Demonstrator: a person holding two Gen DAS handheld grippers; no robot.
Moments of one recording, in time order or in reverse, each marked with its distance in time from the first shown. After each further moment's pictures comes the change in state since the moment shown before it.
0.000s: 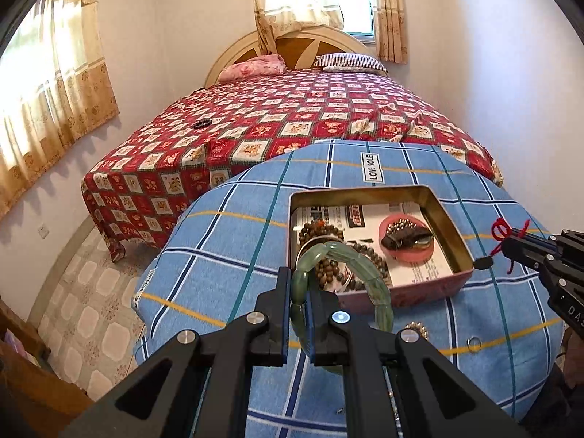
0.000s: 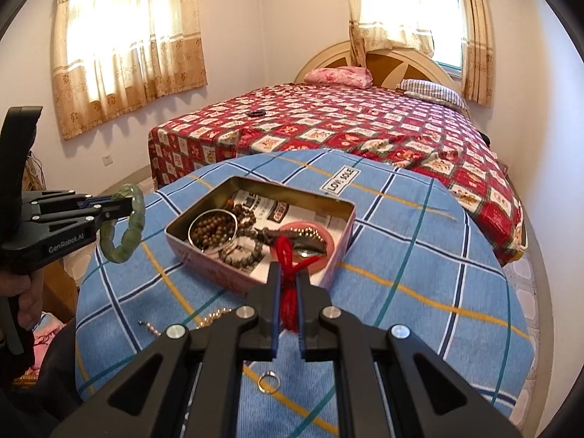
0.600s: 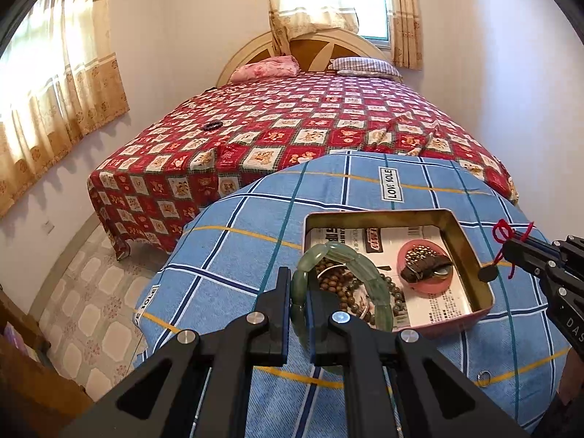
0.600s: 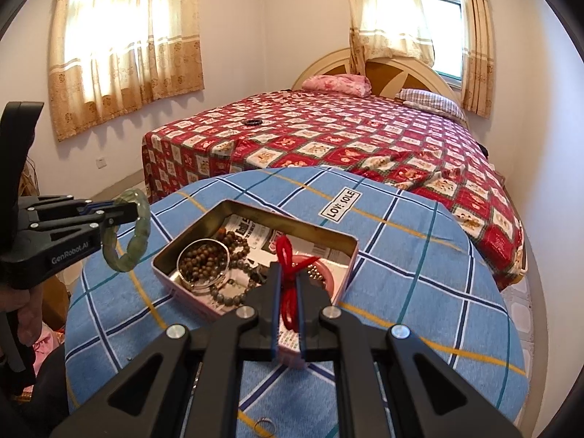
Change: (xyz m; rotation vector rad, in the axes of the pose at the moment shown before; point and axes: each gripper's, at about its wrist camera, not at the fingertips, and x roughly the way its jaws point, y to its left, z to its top) left arm 0.024 0.010 0.023 -0.042 -0.006 0.037; right arm 0.024 0.002 0.027 -0.020 -0.017 -0.033
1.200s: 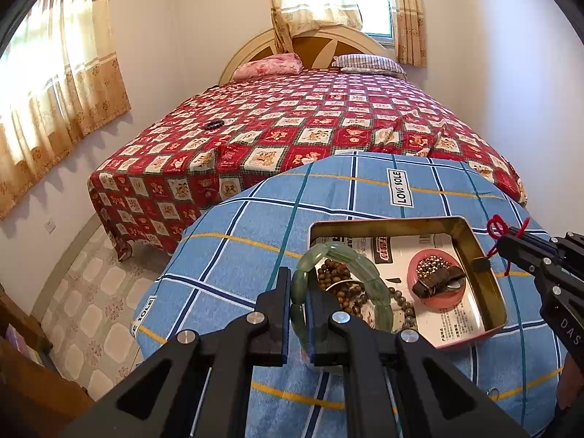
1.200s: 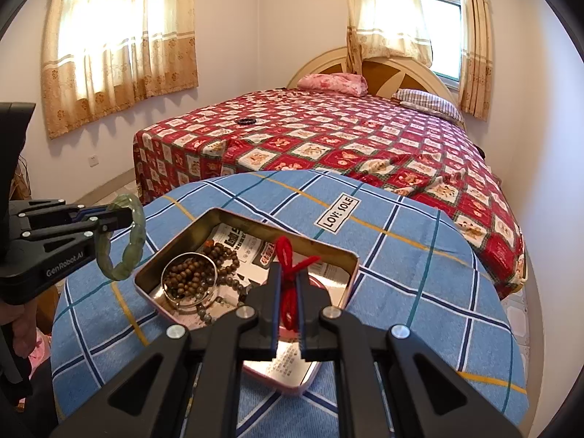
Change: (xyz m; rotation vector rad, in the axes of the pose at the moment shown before) left arm 0.020 0.003 0.010 0.003 0.009 0.011; right arm 0.019 0.001 0.012 -0.006 0.005 -0.021
